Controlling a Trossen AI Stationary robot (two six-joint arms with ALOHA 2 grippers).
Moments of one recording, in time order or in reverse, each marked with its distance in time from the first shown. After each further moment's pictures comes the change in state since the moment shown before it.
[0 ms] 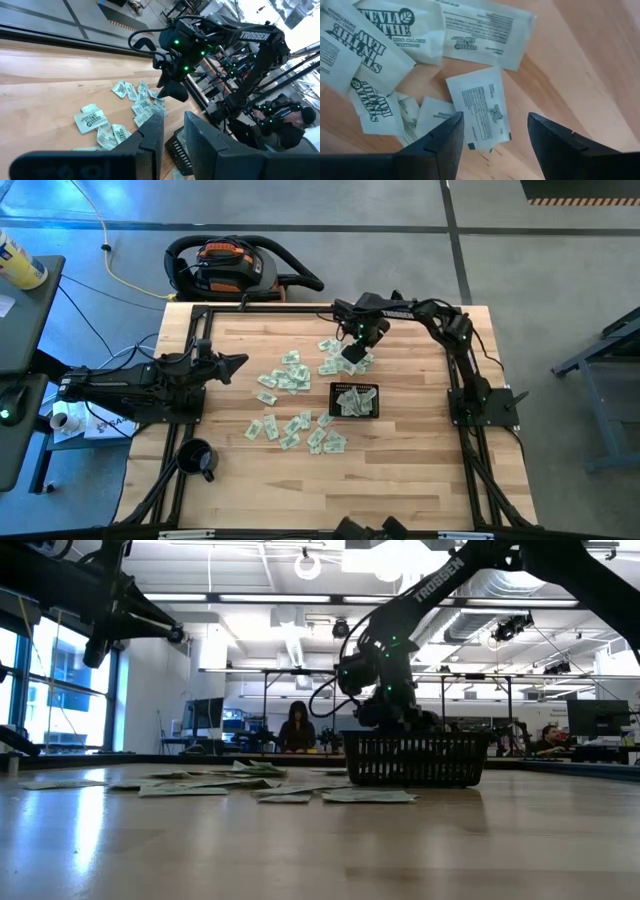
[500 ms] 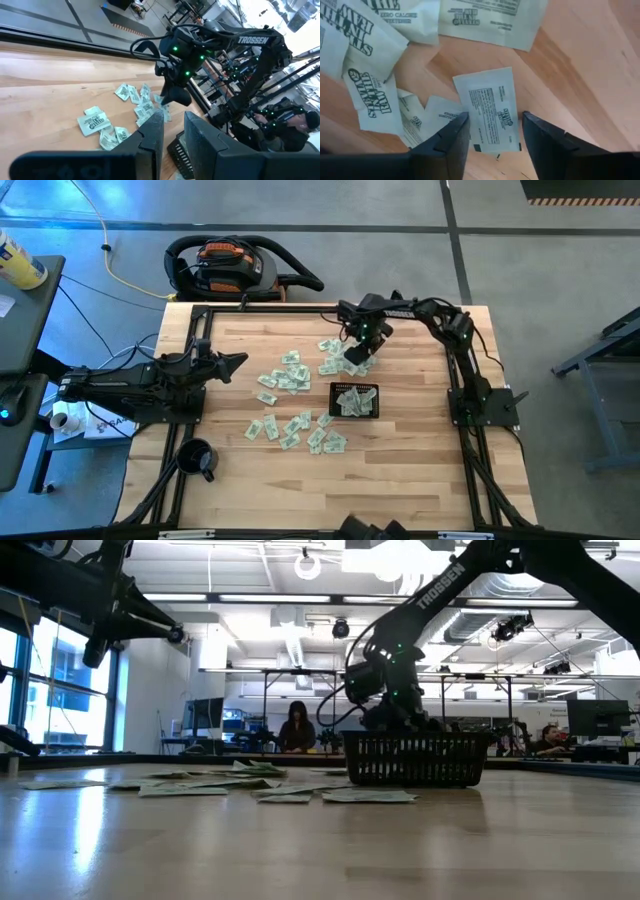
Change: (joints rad) left arm 0.000 0.000 0.000 0.000 -0.020 -0.001; right arm -0.021 0.001 -0.055 0.023 -0.103 0.015
